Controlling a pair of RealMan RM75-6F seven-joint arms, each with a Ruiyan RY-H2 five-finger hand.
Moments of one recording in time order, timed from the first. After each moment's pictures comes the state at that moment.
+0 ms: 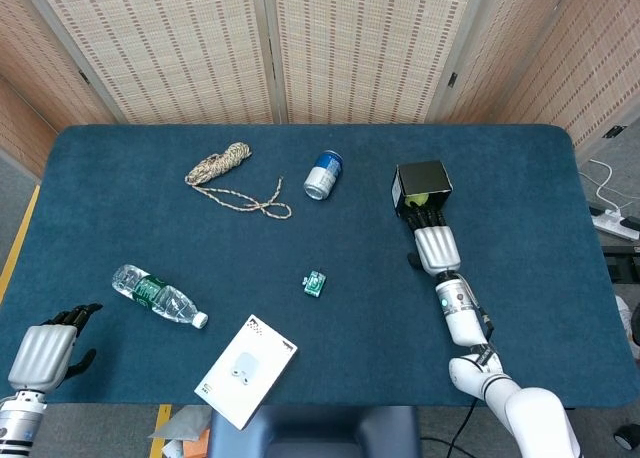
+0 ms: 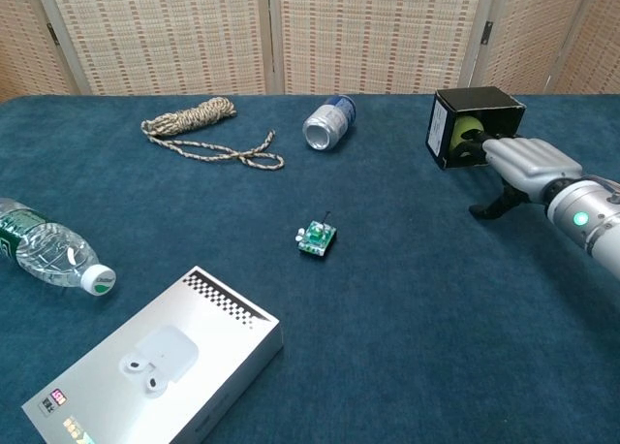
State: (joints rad) left arm -0.13 -1.17 0.01 -1.59 1.43 1.35 0.24; right arm 0.71 -2.03 0.21 -0.40 -1.34 0.97 0.12
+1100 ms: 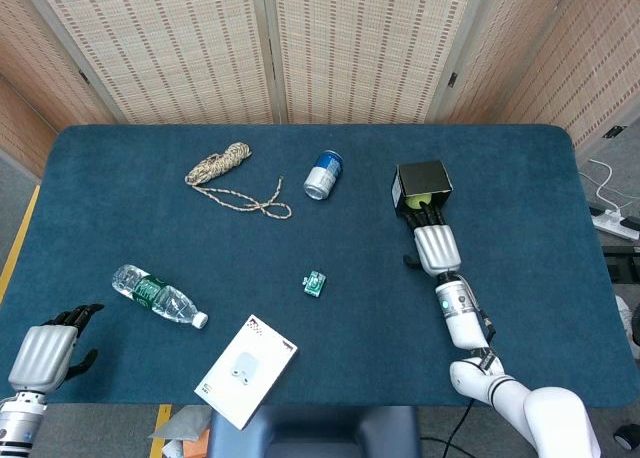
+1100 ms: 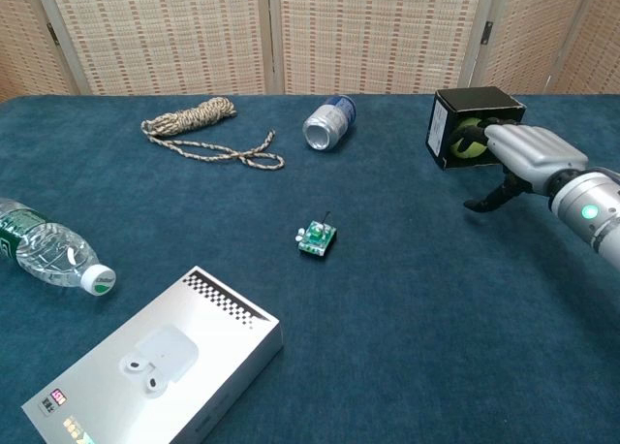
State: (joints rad) left arm -0.13 -1.16 0.01 -1.59 1.45 1.36 0.22; right arm 0.67 -1.95 0.22 -0.61 -1.33 1.05 0.07
